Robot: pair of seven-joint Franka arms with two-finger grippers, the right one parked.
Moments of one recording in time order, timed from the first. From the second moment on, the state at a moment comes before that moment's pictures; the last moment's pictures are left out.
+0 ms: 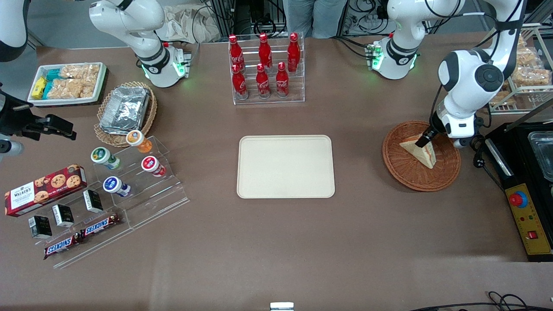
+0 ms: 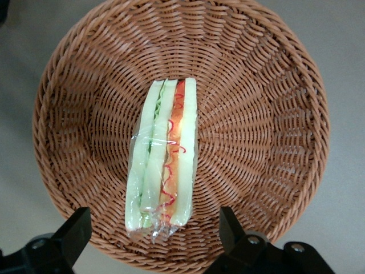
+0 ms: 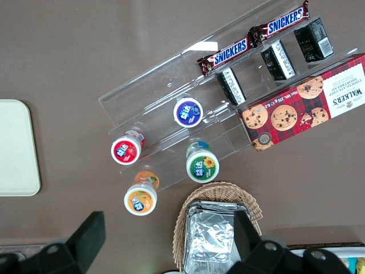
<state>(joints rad) 0.07 -0.14 -0.06 -2.64 -0.02 2.52 -0.80</state>
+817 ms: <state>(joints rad) 0.07 -0.02 -0.05 -2.70 -0.02 2.69 -0.79</state>
